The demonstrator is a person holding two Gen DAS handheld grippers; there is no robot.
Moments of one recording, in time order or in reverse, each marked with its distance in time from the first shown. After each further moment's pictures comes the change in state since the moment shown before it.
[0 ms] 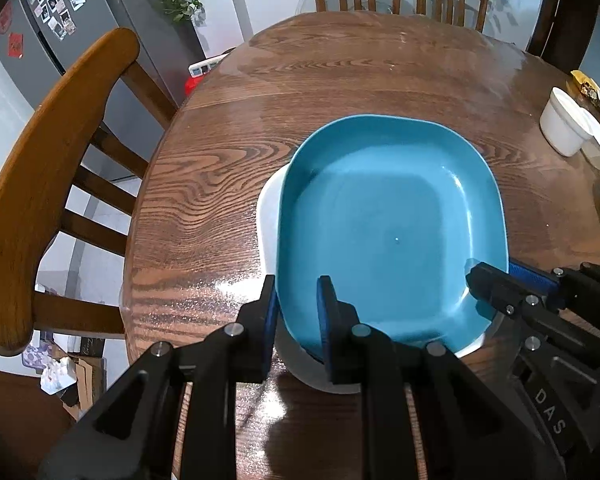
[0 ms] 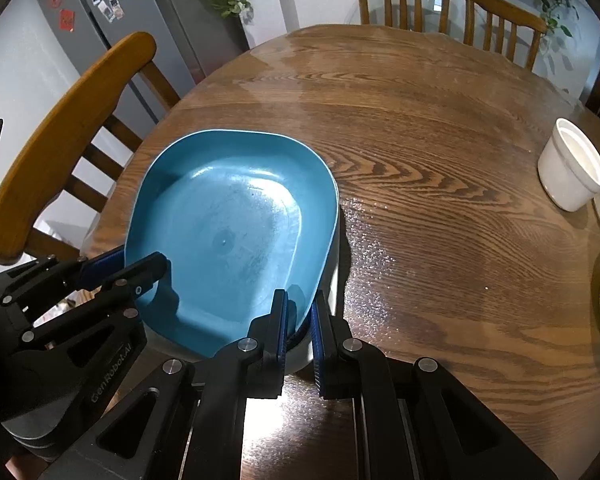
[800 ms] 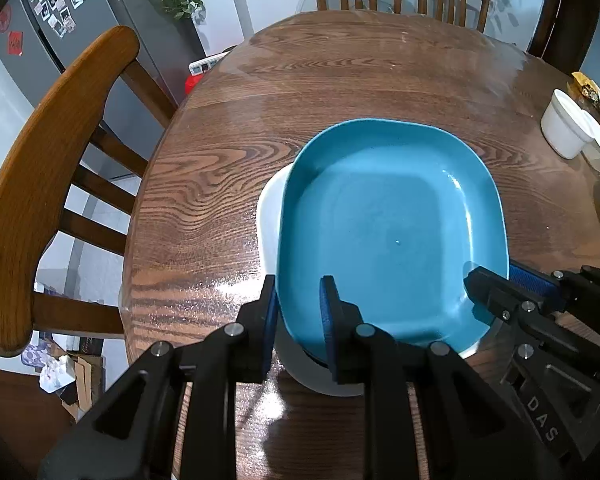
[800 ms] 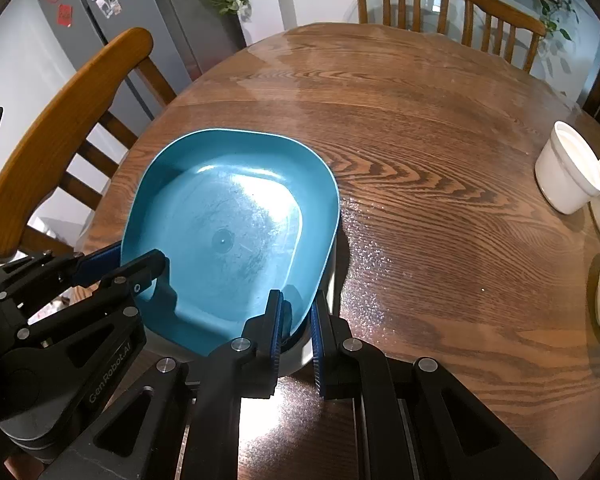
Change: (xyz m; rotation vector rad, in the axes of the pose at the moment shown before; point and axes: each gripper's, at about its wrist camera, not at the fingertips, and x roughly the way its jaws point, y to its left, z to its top) left arm -0.001 -0.001 0.000 -0.011 0.004 0.001; right arm 0.002 0.002 0.001 -0.007 0.003 -0.018
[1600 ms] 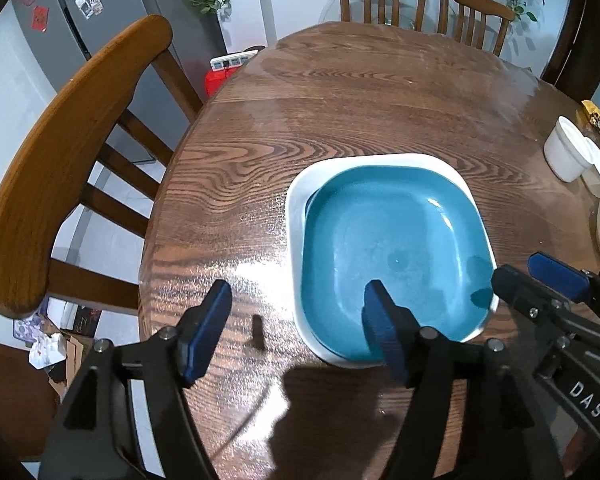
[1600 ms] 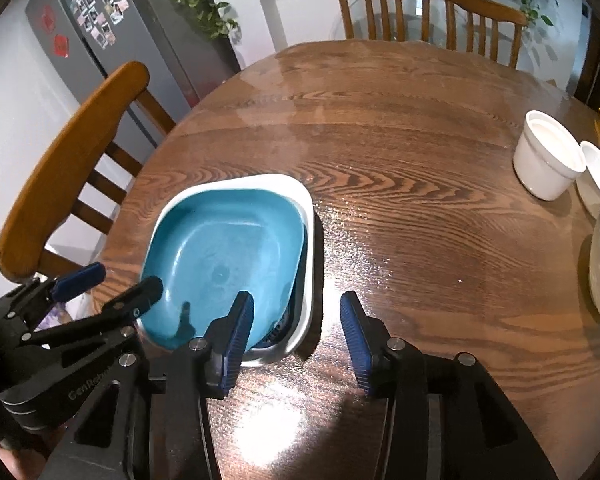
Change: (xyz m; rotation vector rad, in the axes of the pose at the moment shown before) left arm -0.023 0.011 -0.008 -0.094 -0.018 0.010; right arm -0.031 -0.021 -0.009 0.074 -0.073 0.041
